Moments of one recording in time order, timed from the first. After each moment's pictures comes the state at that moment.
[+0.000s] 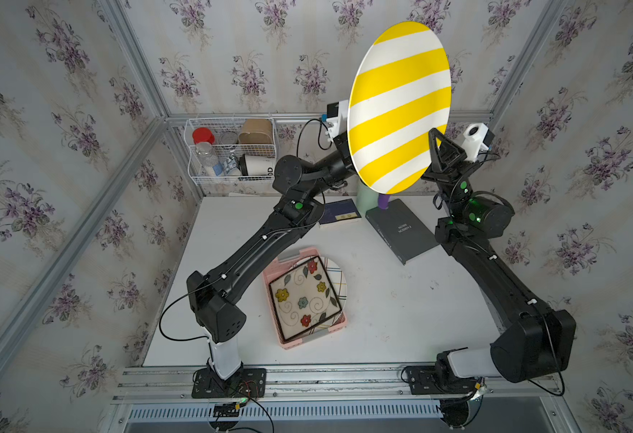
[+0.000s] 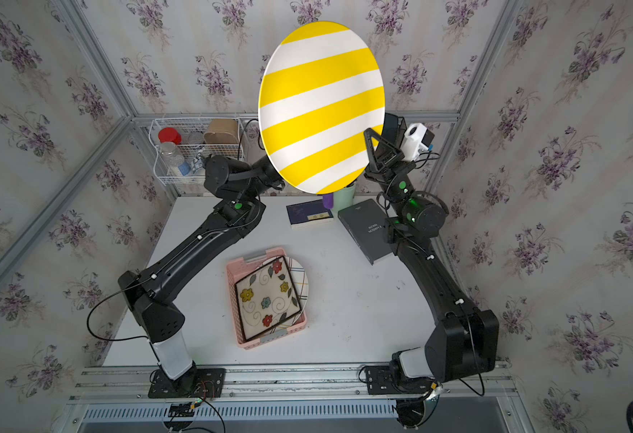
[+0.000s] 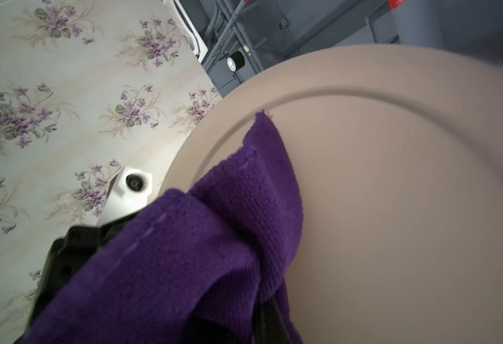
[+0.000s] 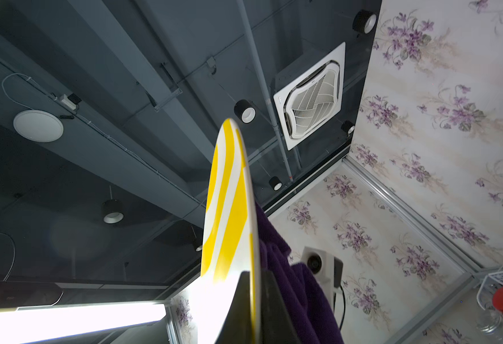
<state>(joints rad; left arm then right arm) -0.76 1.82 1.96 0.63 0.63 -1.57 0.15 1.47 1.35 1.21 -0.51 1.75</state>
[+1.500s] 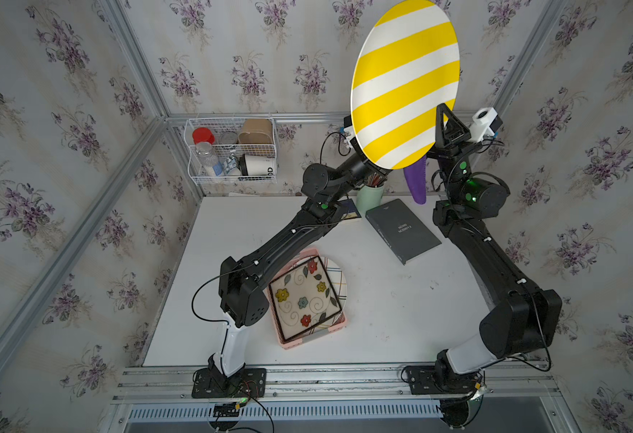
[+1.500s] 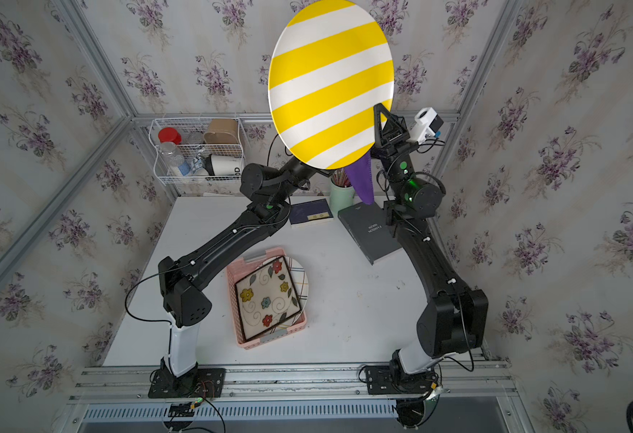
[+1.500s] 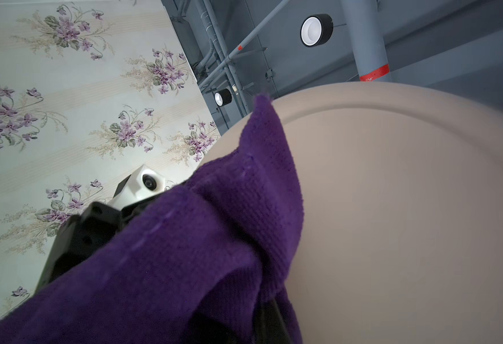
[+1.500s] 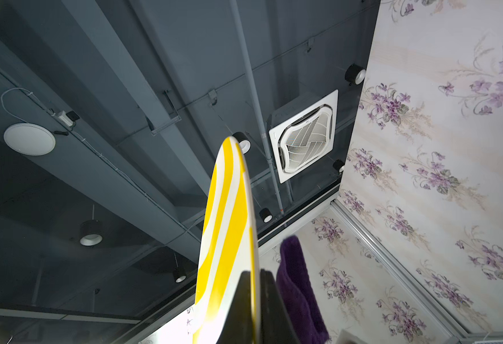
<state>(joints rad) -0.79 2.00 2.06 0.79 0.46 -1.75 0.16 1.60 1.54 1.16 -0.38 1.66</state>
